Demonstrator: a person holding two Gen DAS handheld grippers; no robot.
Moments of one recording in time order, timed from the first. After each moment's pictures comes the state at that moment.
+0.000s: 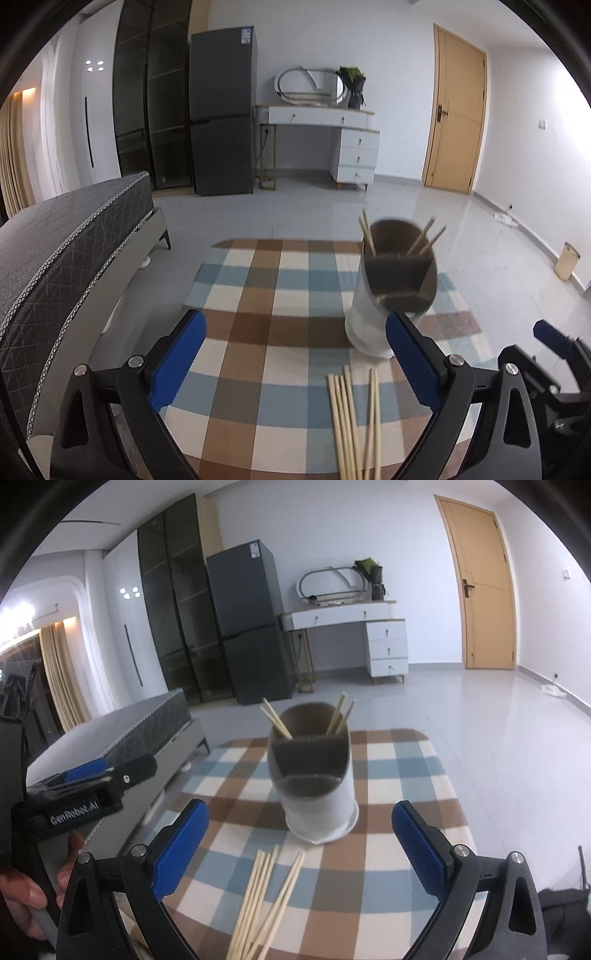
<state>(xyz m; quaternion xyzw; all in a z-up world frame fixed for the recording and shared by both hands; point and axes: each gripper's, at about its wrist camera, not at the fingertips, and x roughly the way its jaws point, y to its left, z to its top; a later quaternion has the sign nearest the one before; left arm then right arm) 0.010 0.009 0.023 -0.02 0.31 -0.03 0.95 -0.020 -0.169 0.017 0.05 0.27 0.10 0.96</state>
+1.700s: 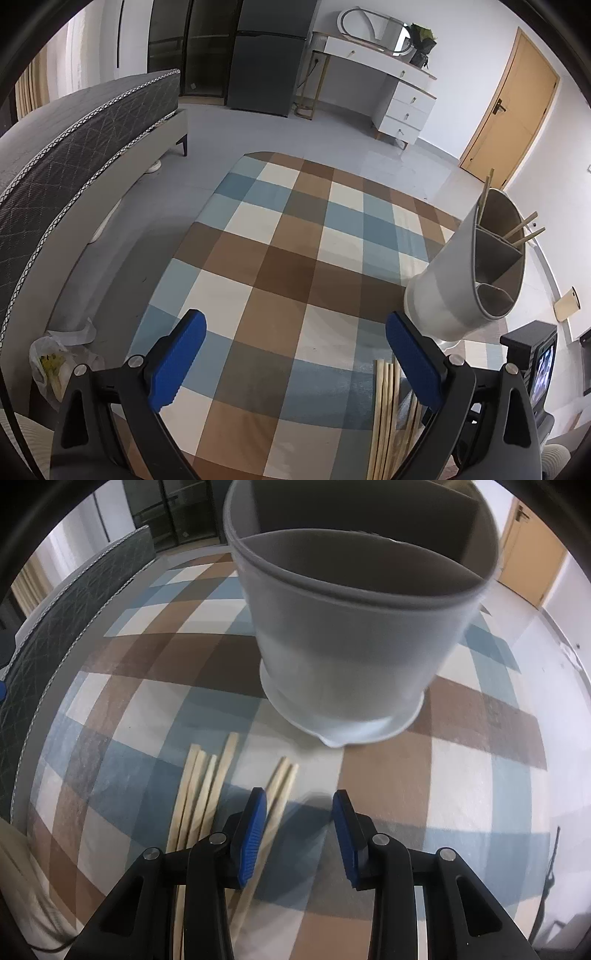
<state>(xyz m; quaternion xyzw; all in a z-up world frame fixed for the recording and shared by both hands) 0.068 0.076 -0.041 -0.13 0.43 0.01 0.89 0.103 -0.107 -0.133 -0.08 0.53 0.08 0.84</state>
